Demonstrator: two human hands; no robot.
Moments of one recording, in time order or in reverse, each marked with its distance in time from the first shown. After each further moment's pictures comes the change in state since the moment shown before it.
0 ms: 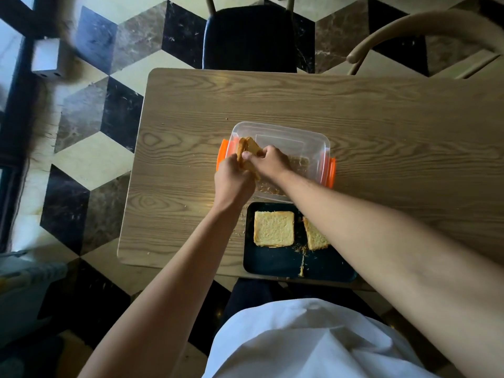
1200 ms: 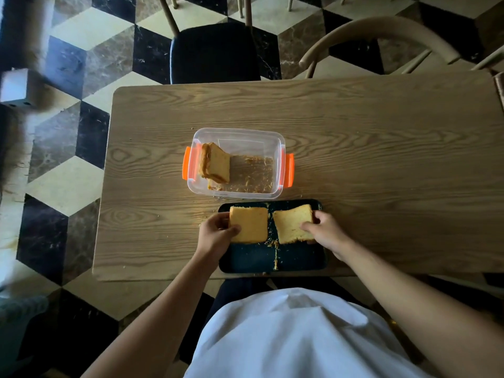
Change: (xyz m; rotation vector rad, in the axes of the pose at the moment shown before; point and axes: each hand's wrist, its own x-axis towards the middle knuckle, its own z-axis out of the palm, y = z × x) left_hand -0.065 -0.101 0.041 -0.240 -0.191 -0.237; right_hand -0.129 0.189 -0.097 0.239 -0.063 0.330
